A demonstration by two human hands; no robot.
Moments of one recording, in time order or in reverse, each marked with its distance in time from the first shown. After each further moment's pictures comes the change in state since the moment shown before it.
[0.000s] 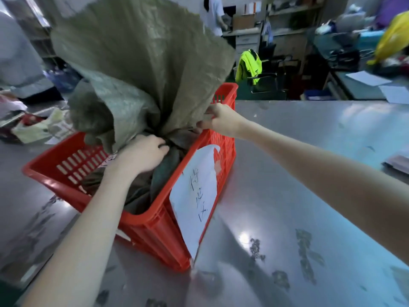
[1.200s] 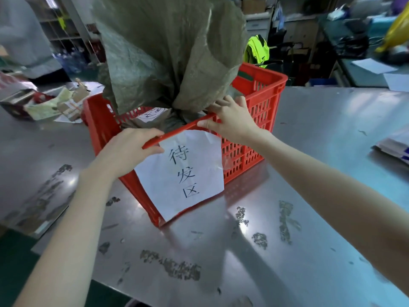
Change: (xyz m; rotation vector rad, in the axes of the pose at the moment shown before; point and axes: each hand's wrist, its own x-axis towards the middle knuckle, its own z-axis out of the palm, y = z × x) left_hand -0.096 -0.009 0.018 -0.009 0.124 0.275; right_hand -0.085 0.032 0.016 -0.652 0.217 -0.226
